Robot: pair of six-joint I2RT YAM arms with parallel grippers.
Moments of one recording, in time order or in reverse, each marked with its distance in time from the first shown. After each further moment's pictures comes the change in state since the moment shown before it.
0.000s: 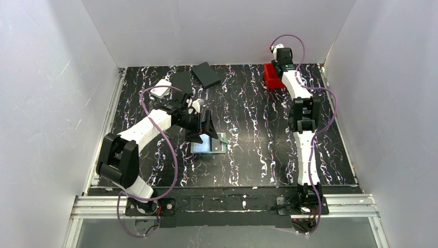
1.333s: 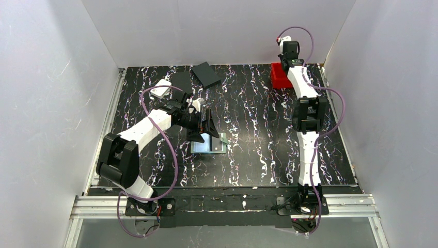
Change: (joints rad) left arm 0.000 0.000 0.000 0.027 0.035 -0.015; right arm -0.027 -0.084 -0.016 -0.021 -0.010 0.029
